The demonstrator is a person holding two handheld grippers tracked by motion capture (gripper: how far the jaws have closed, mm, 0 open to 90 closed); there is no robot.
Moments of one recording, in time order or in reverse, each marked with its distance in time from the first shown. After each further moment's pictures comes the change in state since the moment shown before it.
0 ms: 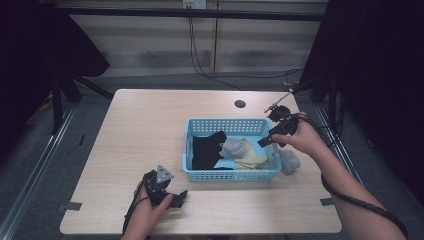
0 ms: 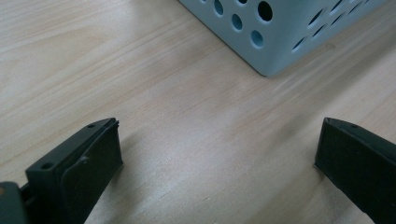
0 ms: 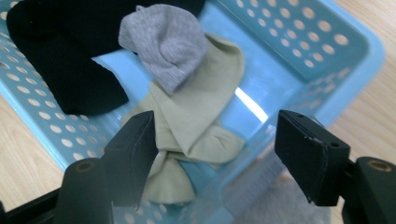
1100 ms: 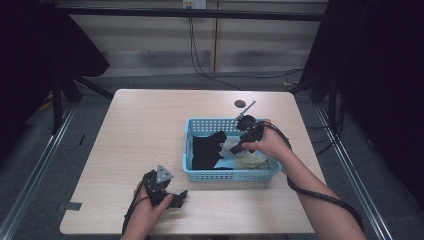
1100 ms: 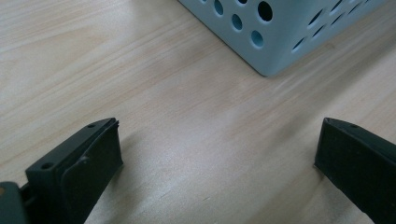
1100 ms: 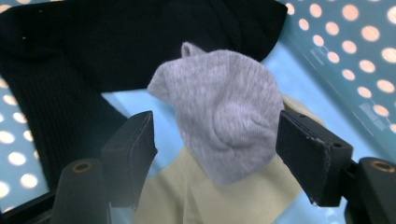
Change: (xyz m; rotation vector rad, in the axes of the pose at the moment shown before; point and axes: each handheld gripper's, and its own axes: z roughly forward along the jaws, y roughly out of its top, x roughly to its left) left arm 0.000 0.000 0.000 -0.001 0.000 -0.004; right arm 0.035 0.038 0.081 0.010 0.050 -0.141
